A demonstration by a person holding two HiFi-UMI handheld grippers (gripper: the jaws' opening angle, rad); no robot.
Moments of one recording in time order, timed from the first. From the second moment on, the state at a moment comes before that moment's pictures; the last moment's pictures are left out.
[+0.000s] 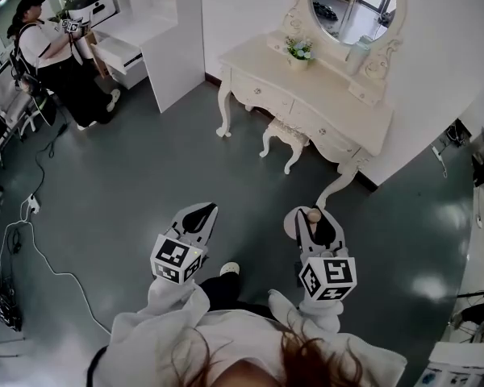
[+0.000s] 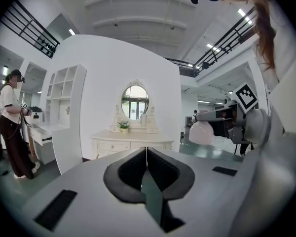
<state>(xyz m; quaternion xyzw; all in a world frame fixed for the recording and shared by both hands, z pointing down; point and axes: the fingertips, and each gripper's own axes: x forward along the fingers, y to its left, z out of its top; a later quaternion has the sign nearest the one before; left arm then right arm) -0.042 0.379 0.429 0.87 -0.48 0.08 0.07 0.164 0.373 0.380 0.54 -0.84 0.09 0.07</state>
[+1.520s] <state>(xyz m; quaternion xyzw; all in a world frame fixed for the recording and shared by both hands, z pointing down) -0.083 0.255 0.454 0.86 -0.49 0.09 0.09 0.119 0.221 0.403 0.51 -0.85 0.10 0.08</state>
